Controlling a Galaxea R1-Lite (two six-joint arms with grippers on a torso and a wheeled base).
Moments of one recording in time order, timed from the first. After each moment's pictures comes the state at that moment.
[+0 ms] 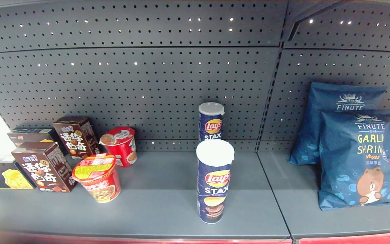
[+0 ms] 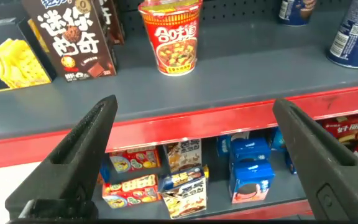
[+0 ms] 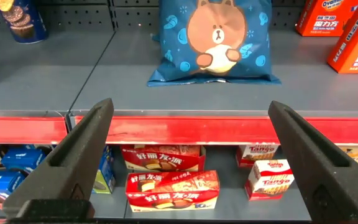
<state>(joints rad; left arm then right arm) 0.00 0.01 0.00 0.01 -0.13 0.06 0.00 0.00 0.00 0.00 0.01 0.00</state>
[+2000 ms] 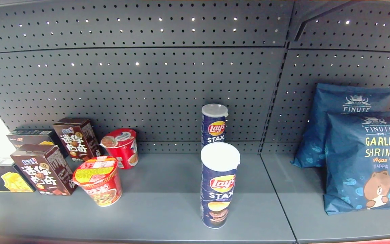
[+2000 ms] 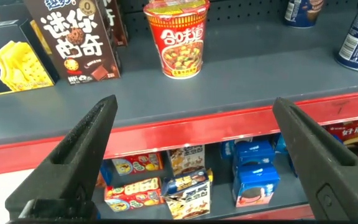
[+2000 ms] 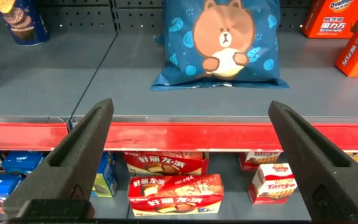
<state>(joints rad) 0.00 0.00 0.00 0.01 -0.13 0.05 0.00 0.00 0.00 0.00 0.01 0.00</state>
